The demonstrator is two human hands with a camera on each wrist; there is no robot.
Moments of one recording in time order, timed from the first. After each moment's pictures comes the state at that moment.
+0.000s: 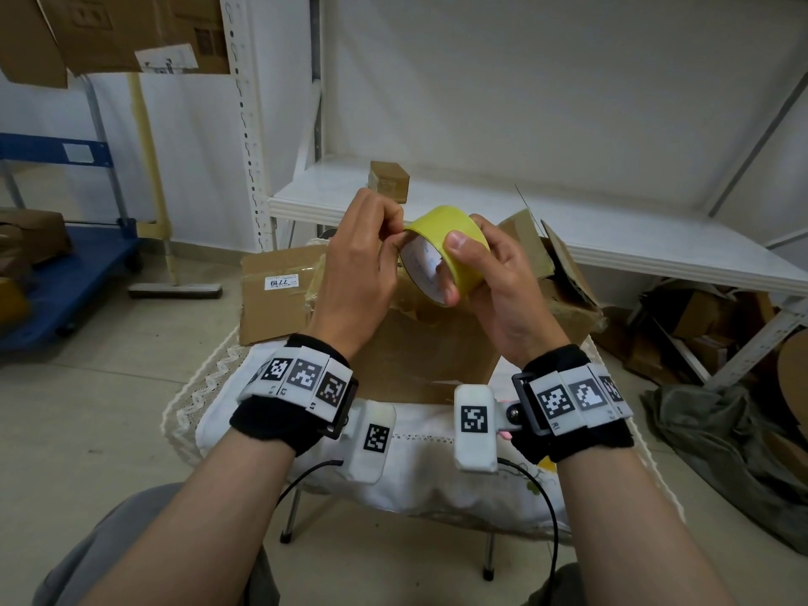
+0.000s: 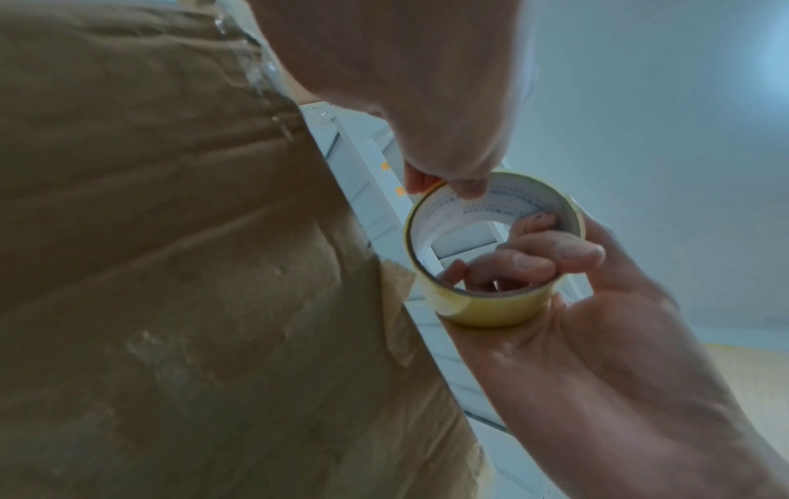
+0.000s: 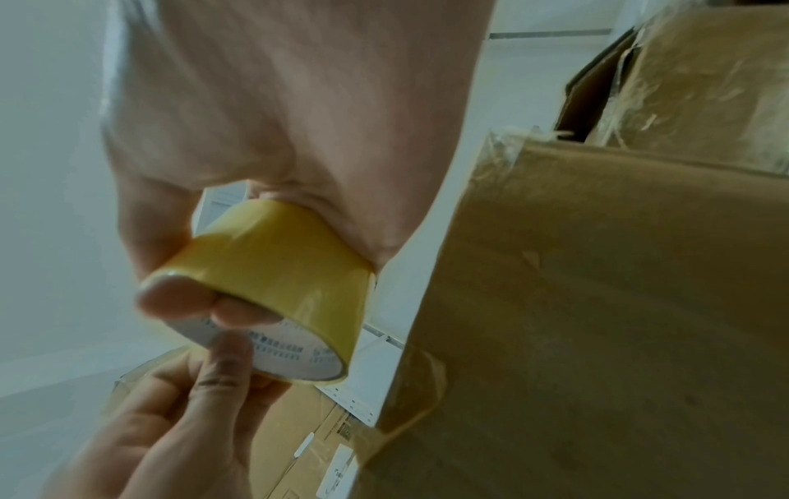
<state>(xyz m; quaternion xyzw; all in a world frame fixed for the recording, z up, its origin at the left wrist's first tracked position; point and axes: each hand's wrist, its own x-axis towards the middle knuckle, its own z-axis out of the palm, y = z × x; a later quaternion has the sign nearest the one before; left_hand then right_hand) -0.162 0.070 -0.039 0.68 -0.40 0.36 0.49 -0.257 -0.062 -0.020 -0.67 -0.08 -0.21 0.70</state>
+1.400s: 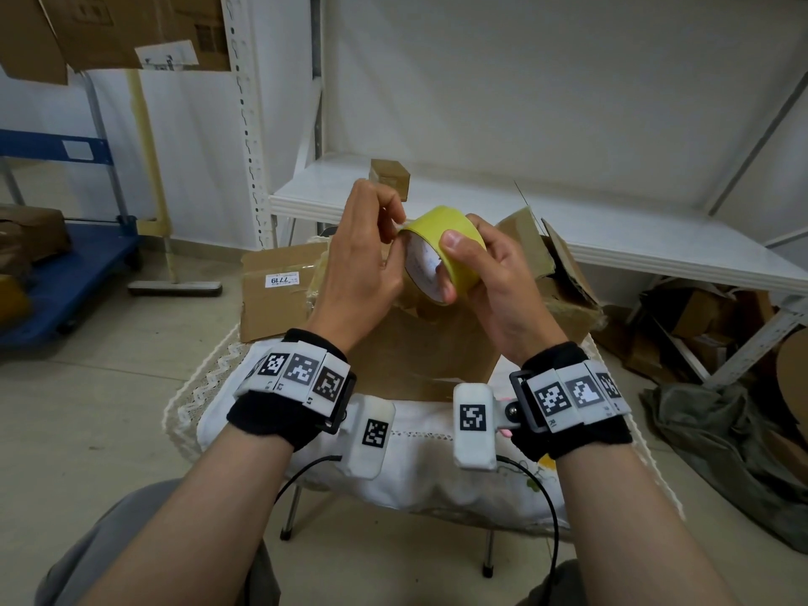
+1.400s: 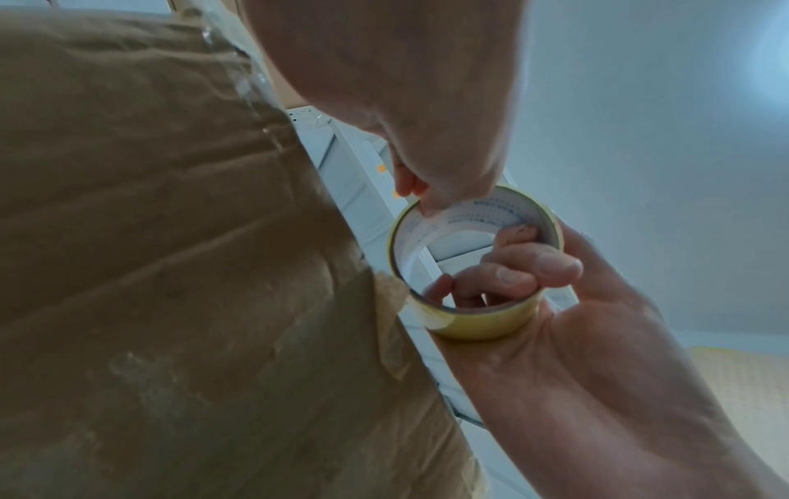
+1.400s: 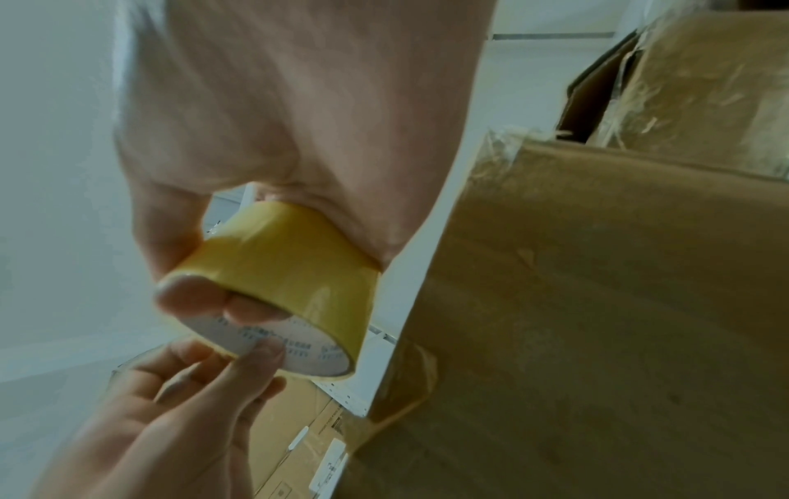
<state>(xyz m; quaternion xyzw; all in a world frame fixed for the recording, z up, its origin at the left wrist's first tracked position) -0.163 0.072 -0.037 0.68 -0.41 0.31 0.52 -0.258 -0.060 -0.019 -0.70 -0.08 -0.21 0.68</state>
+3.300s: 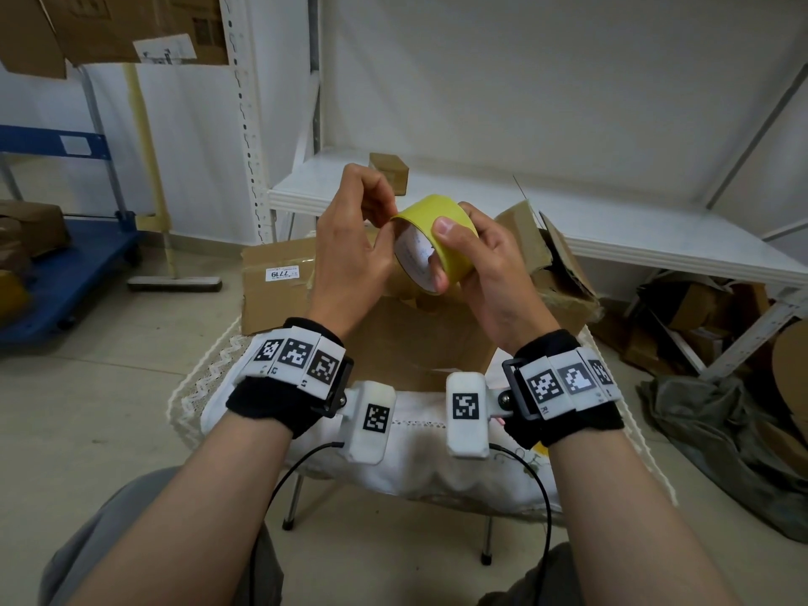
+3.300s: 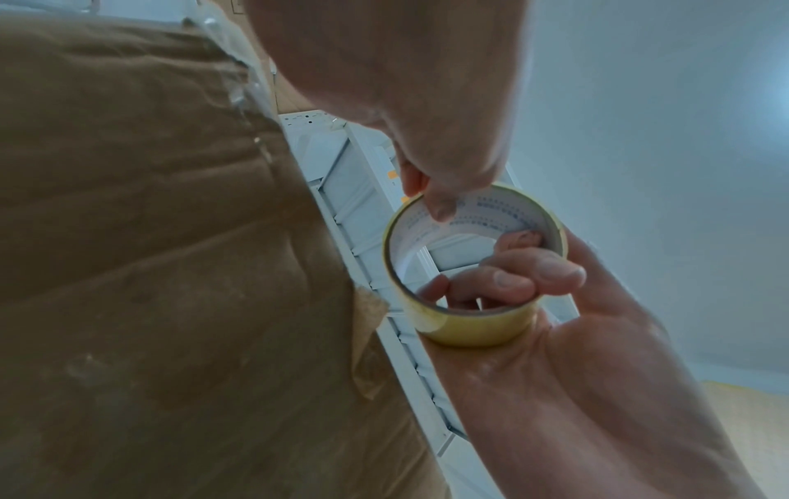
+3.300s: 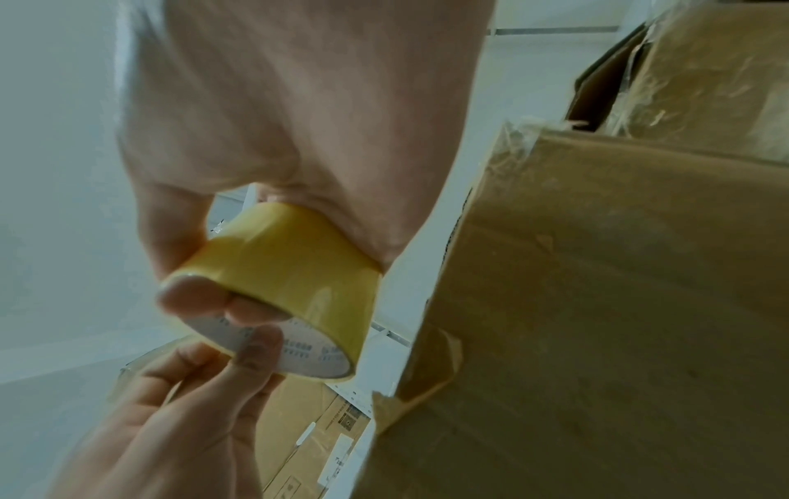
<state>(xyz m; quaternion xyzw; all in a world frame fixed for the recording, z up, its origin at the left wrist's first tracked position) -0.167 0.077 -0.029 0.67 -0.38 0.32 0.56 -0.260 -0.051 -0.013 -0.70 -0.07 -0.21 0.68</state>
